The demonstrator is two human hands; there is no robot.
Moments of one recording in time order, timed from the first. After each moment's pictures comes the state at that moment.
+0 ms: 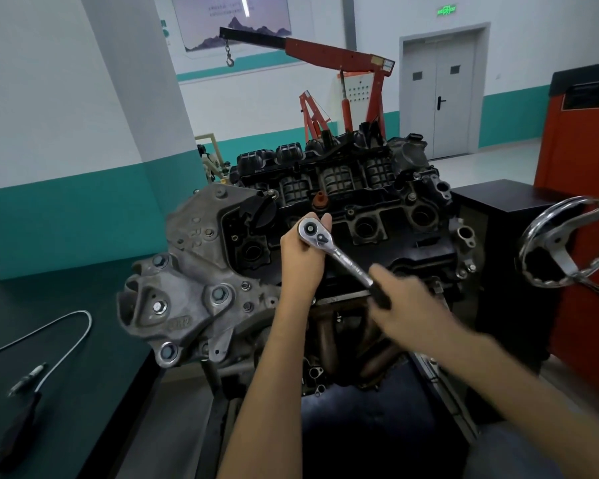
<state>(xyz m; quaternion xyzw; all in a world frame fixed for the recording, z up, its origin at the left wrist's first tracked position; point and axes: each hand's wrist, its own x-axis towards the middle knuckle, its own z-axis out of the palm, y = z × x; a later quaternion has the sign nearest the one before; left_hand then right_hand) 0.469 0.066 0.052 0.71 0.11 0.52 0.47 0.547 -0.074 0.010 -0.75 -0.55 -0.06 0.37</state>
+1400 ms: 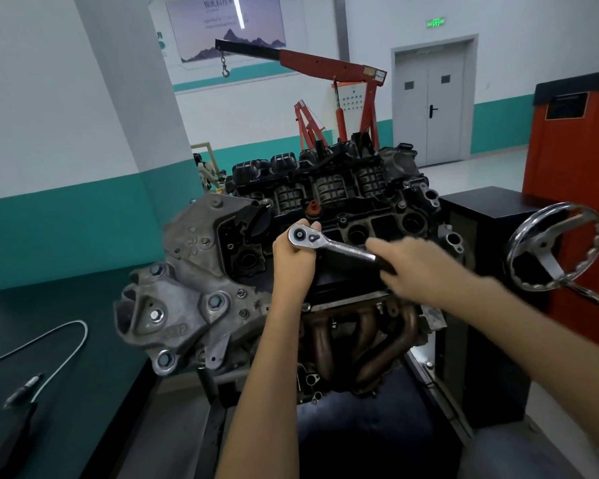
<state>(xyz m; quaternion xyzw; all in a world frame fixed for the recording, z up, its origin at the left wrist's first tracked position) 0.469 0.068 0.058 0.72 0.13 0.51 0.46 0.588 -0.078 0.061 -0.76 -0.60 -0.20 0.16</state>
